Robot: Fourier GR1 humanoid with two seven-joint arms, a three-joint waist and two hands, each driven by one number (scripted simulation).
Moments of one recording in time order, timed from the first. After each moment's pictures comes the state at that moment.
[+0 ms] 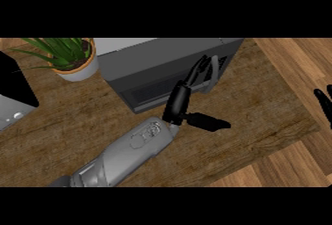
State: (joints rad) left arm -0.88 0.00 -0.81 -0.86 0.58 0.65 -0.48; right arm -0.02 -0.44 -0.19 -1.63 -0.58 0.63 -0.41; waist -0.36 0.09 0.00
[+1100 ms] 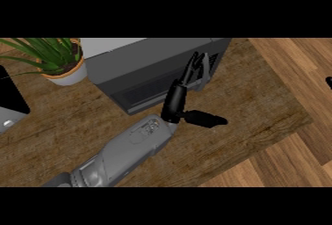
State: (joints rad) left arm -0.90 0.01 -0.84 -0.80 0.70 0.69 -0.63; right arm -0.09 -0.52 -0.21 -1.61 -0.69 0.65 -0.34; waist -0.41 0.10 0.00
